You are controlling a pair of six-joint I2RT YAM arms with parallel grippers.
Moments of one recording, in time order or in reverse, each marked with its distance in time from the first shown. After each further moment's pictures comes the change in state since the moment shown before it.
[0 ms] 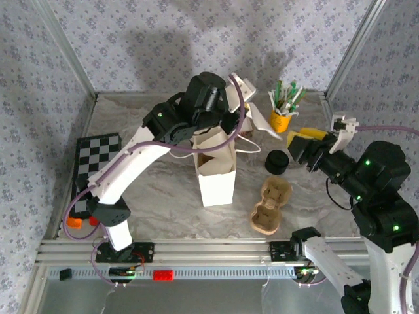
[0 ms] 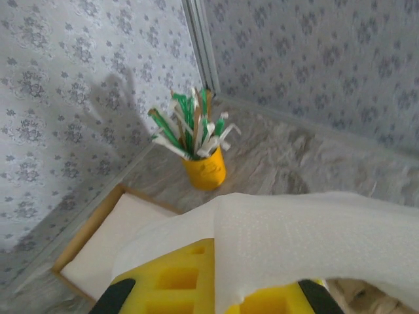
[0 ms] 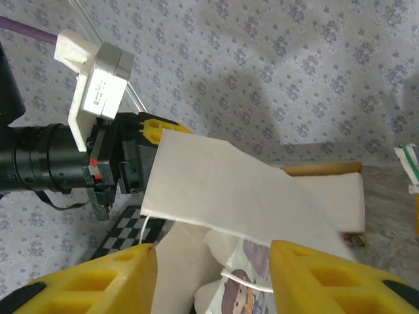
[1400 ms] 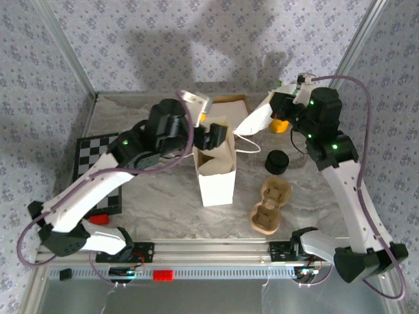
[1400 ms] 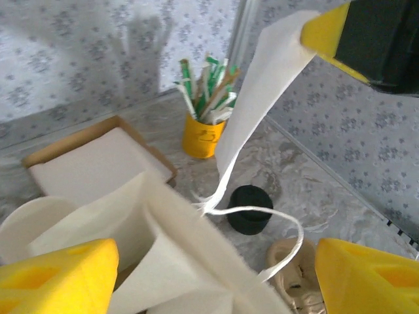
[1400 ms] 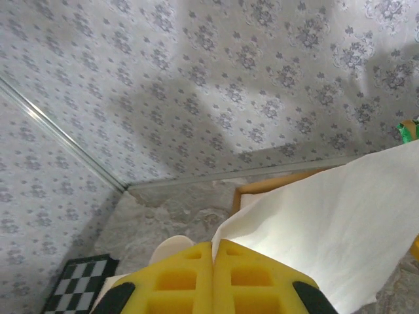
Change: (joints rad) left arm 0.022 -0.398 -0.592 0.250 -0.041 -0.428; right arm -0.006 0.350 -0.137 0.439 0.145 0.128
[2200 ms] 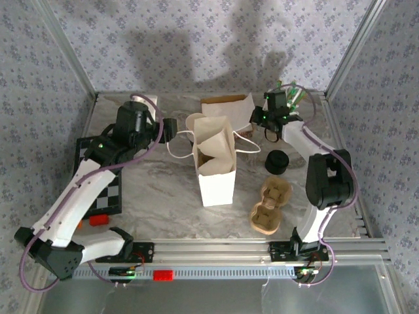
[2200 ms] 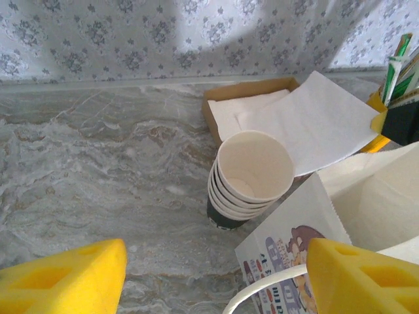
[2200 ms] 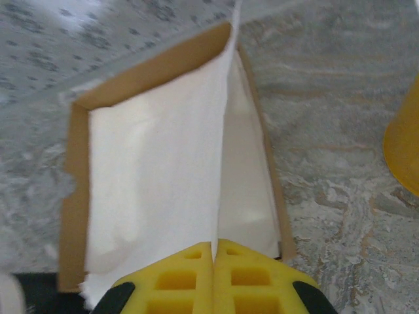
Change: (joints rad) left arm 0.412 -0.202 -0.308 -0.043 -0.045 -0.039; right arm -0.038 0.638 -0.052 0.222 0.044 -0.007
